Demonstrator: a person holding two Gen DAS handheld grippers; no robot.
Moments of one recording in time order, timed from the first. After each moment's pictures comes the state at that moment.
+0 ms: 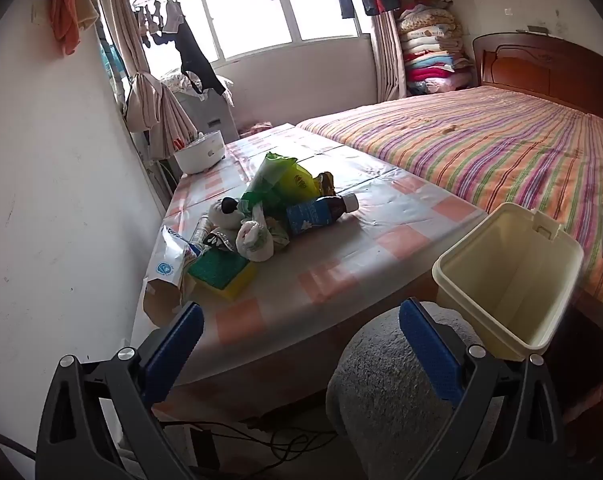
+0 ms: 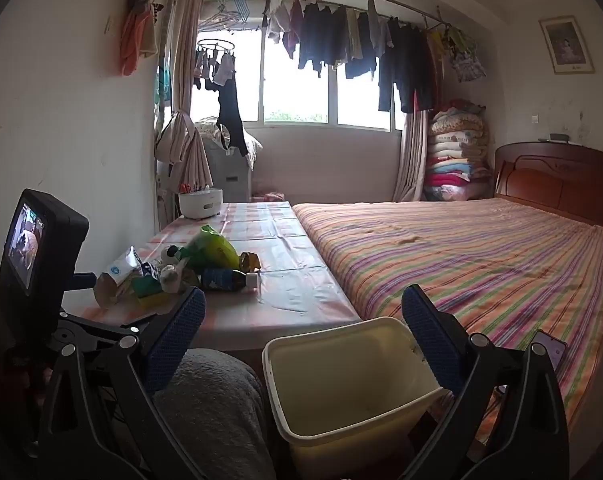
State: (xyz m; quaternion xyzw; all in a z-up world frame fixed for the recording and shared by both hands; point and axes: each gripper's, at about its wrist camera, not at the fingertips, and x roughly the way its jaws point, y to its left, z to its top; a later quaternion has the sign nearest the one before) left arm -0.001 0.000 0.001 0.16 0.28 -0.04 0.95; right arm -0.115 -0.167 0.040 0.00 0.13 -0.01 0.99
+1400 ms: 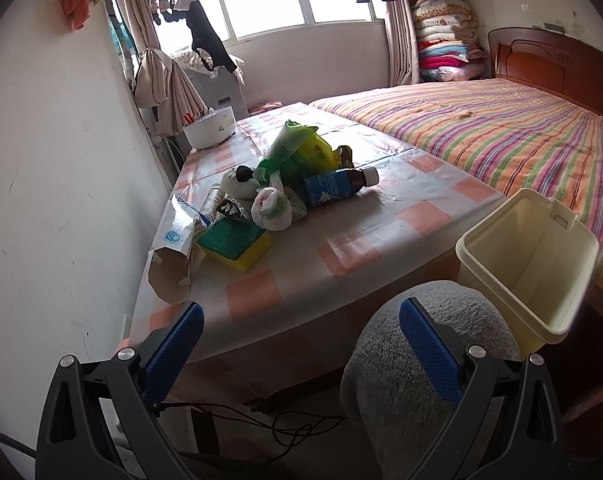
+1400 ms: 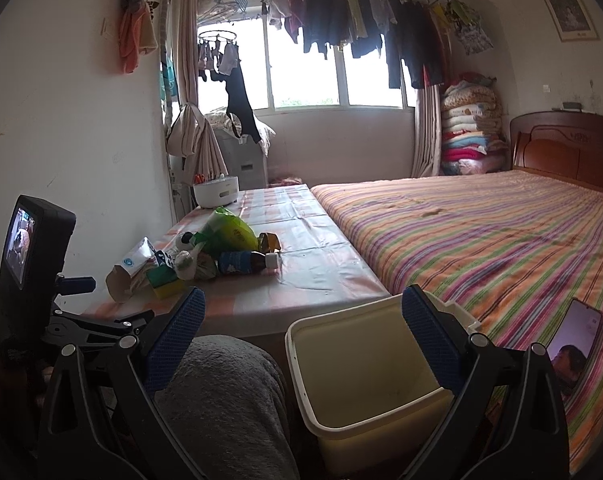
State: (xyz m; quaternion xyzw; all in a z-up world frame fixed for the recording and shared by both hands) left arm 0.006 0.024 -0.019 0.14 0.32 -0.03 0.94; right arm -0.090 -0.179 0.003 0.04 0.16 0.02 0.99
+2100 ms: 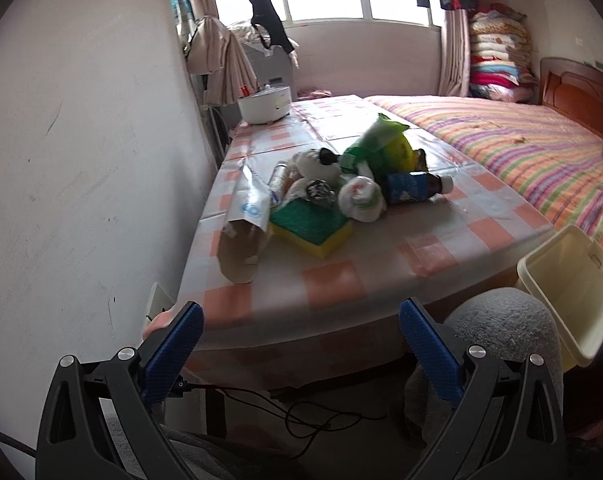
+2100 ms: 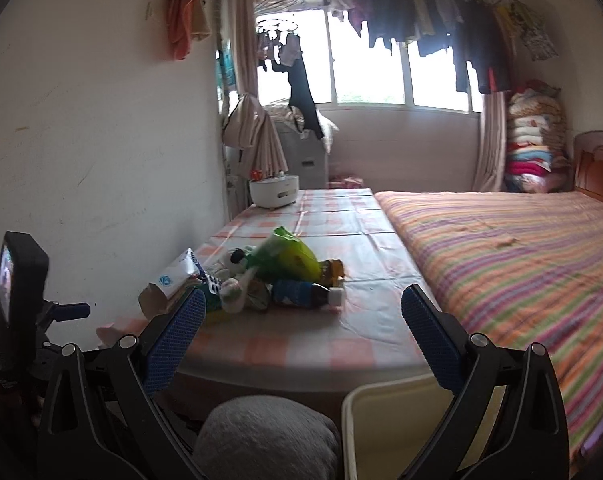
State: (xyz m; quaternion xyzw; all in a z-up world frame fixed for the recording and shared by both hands) left arm 0.020 0.102 -0.012 0.07 0.33 0.04 0.94; right arm 0.011 -0.121 0.042 0.00 0.17 0.15 0.97
